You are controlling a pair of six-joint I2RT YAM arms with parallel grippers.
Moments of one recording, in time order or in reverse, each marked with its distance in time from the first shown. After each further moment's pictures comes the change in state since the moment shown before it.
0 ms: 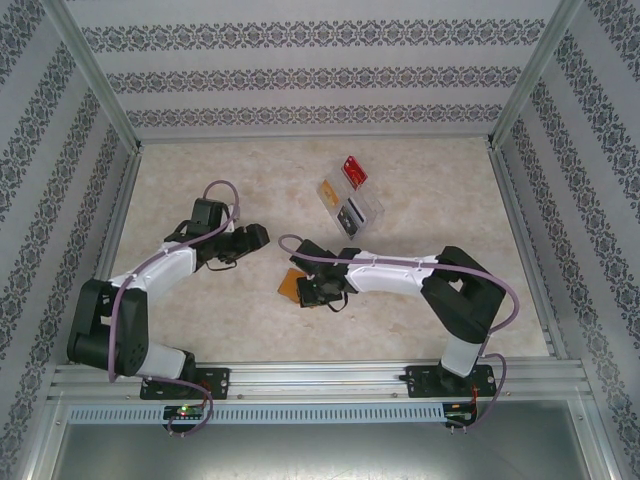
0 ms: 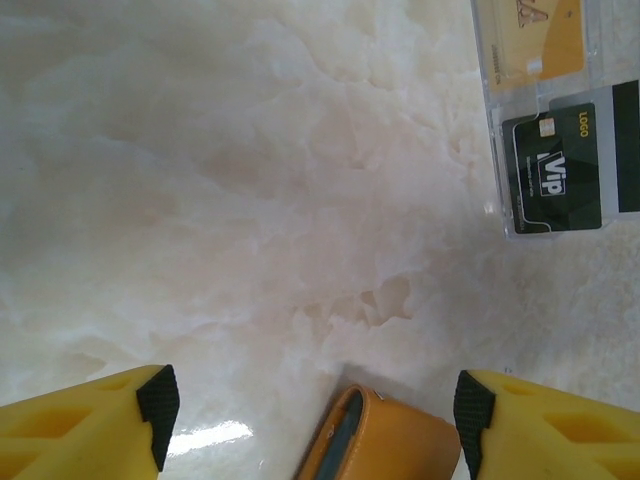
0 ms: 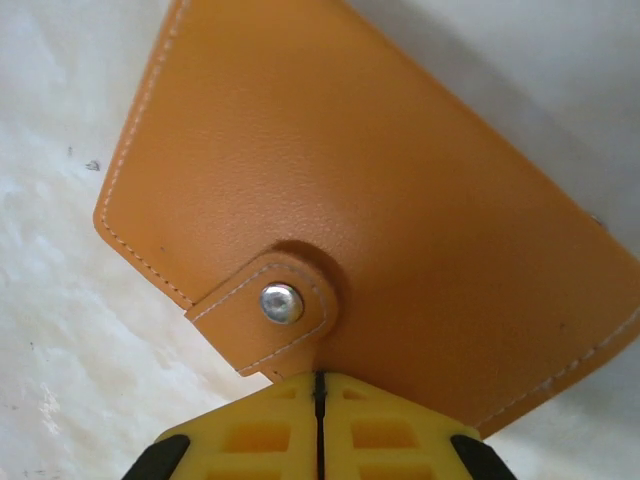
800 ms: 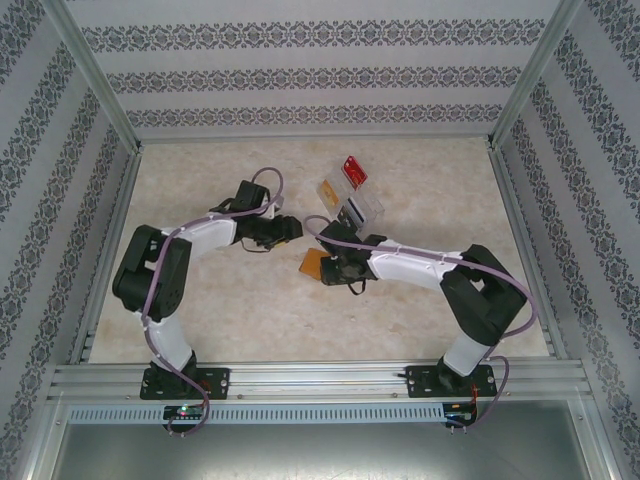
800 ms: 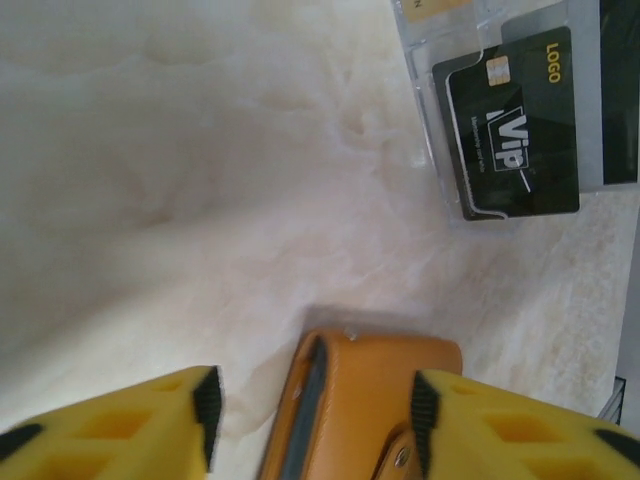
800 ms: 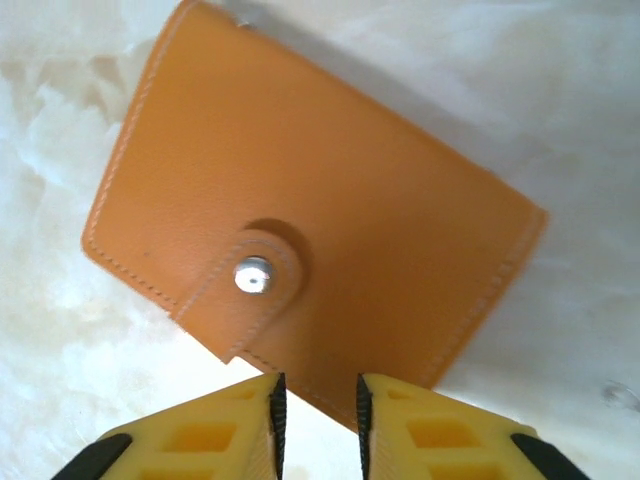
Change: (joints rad) left arm -0.160 0.408 0.333 0.021 0.108 0.016; right arm -0.180 -0.103 -0.084 0.024 0.137 -0.087
